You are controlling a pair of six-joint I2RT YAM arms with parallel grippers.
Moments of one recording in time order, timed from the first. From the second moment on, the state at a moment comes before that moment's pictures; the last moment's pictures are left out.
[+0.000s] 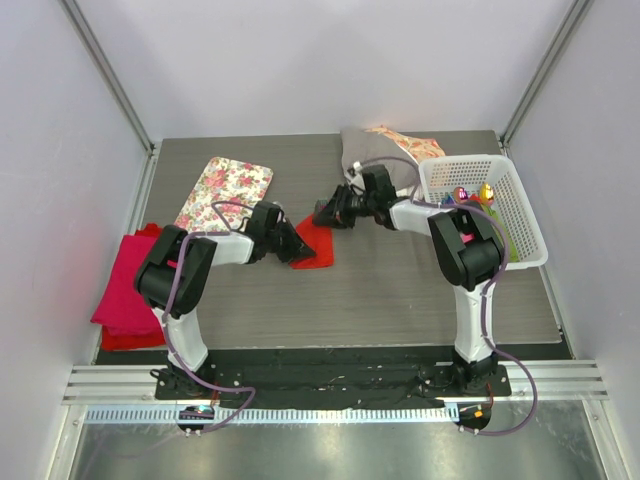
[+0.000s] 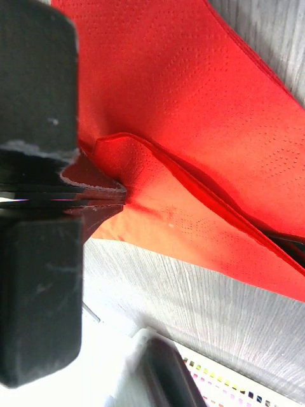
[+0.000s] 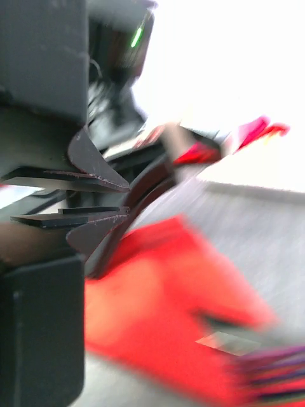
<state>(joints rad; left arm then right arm) -0.42 1.85 0.89 0.14 0.37 -1.00 0.43 2.07 1.26 0.17 -0.75 0.94</state>
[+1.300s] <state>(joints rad) -0.42 1.85 0.91 0.11 0.37 -0.97 0.45 2.13 1.36 0.09 -0.65 0.91</state>
